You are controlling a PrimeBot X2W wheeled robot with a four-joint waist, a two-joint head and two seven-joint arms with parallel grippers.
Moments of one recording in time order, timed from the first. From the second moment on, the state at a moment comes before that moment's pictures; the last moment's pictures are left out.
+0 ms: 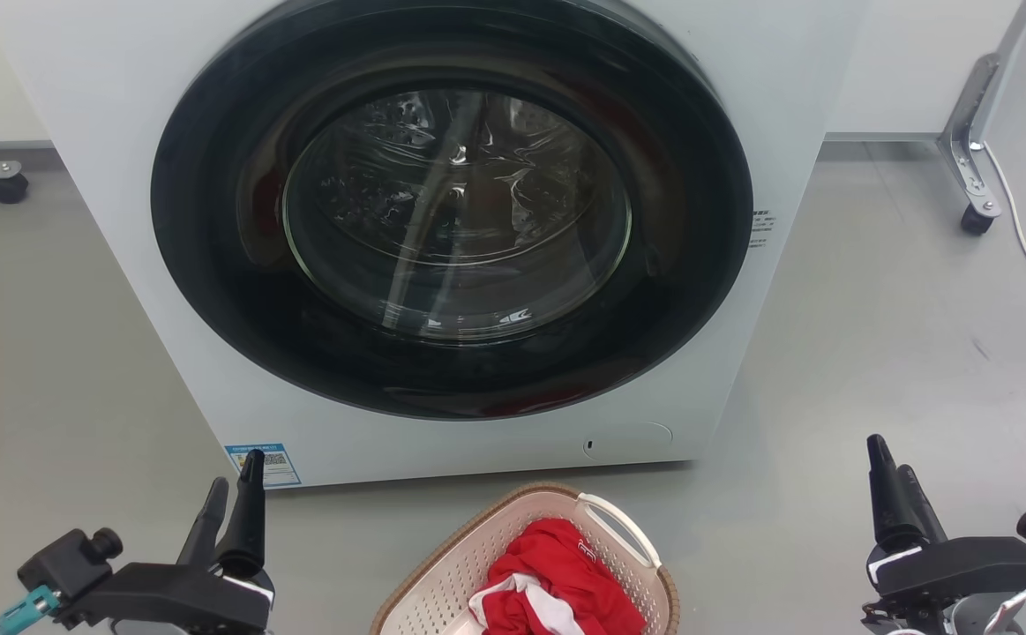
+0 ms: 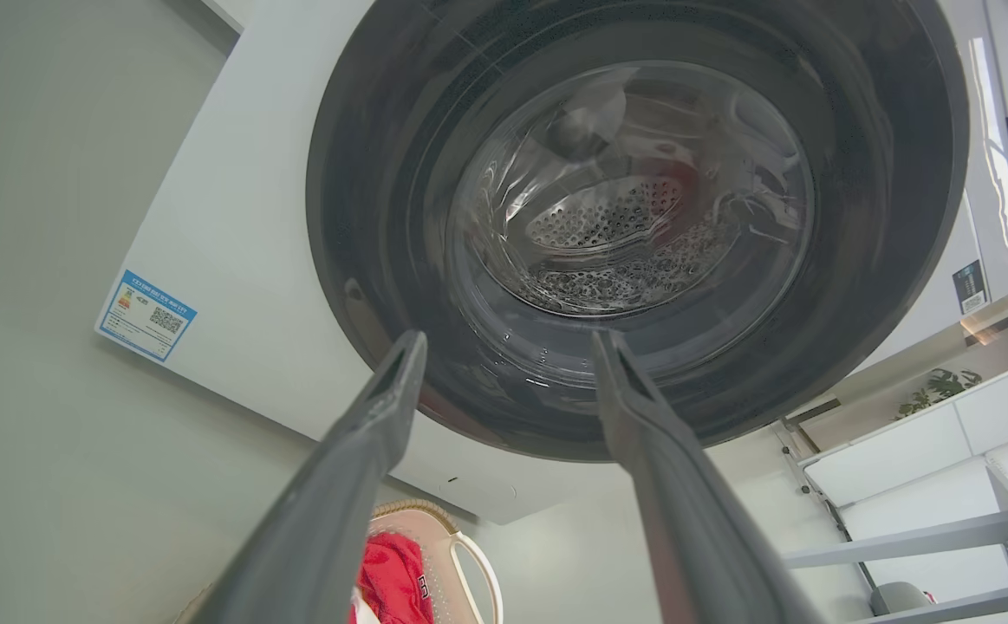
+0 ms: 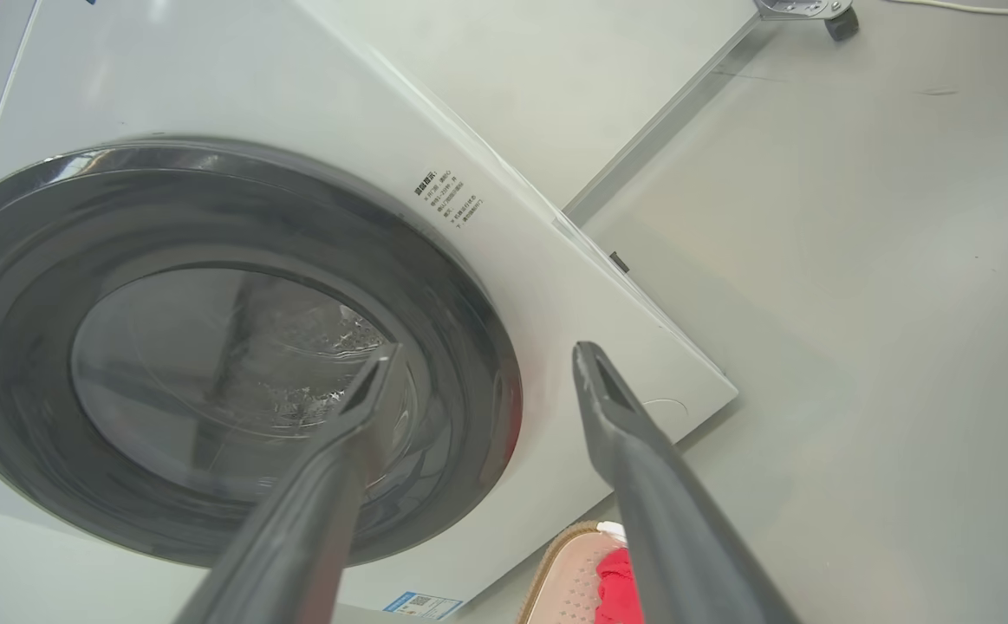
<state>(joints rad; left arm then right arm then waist) -0.10 0.15 -0.12 0.26 -1.06 -0.06 -0.06 -0.11 -0.14 0.09 0.27 1.00 0.03 -0.06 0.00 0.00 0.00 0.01</state>
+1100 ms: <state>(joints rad) -0.11 0.22 -0.29 0.25 -0.61 0.03 -0.17 -0.12 -0.20 0.25 0.26 0.49 -0.06 -0.17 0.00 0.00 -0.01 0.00</state>
